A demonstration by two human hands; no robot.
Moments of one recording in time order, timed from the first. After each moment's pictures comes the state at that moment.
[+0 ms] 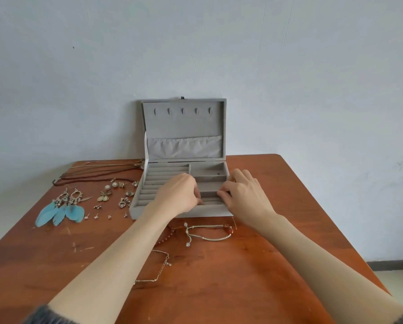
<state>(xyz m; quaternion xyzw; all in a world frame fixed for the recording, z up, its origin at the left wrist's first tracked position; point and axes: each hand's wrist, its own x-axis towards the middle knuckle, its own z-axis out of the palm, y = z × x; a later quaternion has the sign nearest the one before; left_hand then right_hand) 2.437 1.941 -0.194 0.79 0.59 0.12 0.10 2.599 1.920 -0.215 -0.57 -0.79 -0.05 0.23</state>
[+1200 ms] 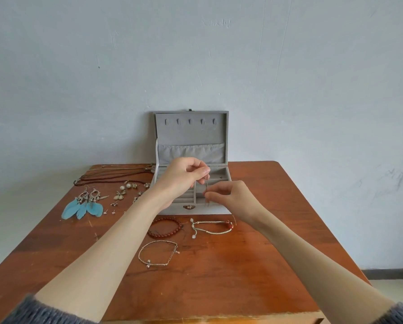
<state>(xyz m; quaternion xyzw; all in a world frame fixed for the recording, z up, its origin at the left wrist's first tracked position) 2.427 1.901 -0.142 0.67 0.49 0.40 0.38 2.580 1.888 -0.183 -0.49 -0.70 0.36 0.38</state>
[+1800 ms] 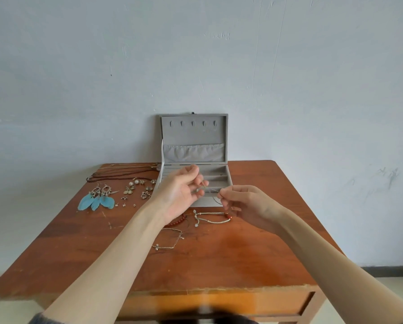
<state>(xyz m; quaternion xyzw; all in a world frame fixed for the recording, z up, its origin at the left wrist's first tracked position) 2.420 1.859 -0.154 0.42 0.31 0.50 0.69 2.603 1.841 -0.165 -0.41 -0.57 0.61 0.36</state>
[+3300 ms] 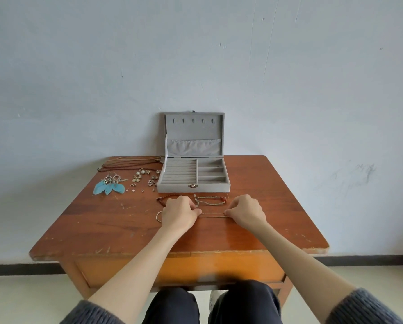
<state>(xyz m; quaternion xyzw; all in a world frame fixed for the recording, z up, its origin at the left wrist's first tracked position) 2.425 1.798 -0.204 0.67 0.68 0.23 0.16 2.590 1.800 -0.203 -0.72 -0.61 0.23 0.24</state>
